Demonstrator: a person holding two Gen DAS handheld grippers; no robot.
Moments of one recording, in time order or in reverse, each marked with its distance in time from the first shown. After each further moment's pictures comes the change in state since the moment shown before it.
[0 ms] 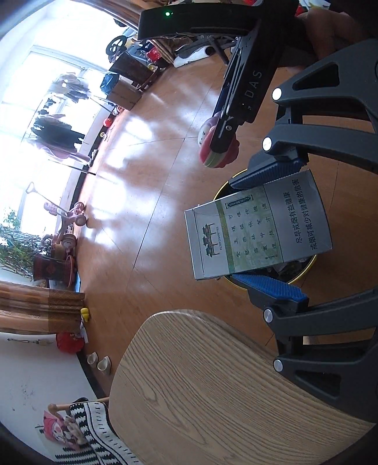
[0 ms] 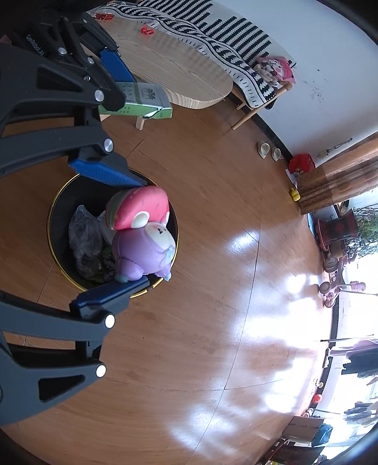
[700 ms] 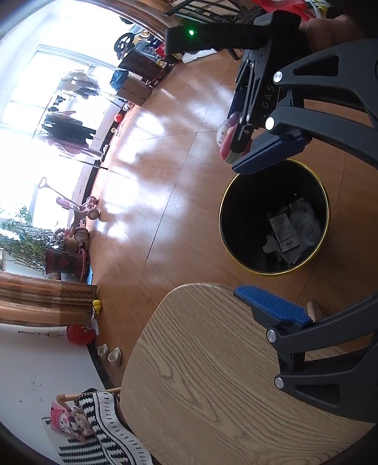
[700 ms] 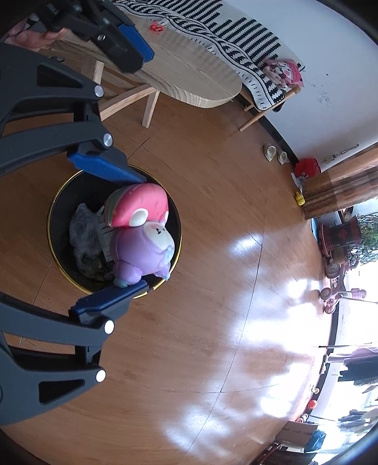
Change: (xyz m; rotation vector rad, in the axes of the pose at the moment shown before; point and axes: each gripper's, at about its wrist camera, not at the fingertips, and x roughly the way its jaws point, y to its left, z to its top) left arm -0.032 0.018 0.006 -0.009 -0.069 0.034; right arm 0.009 0.011 -0.004 -0.042 0.034 0.006
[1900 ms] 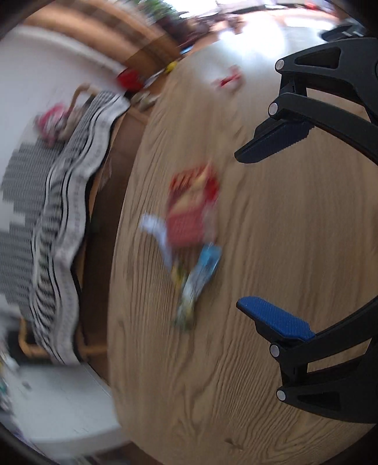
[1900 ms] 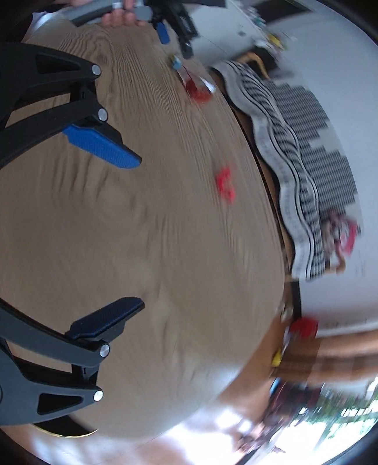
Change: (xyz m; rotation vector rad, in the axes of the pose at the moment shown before) left arm -0.295 0.452 -0.141 -0.978 -0.078 0.797; right arm 0.014 0.411 -0.052 -0.635 0.041 0.408
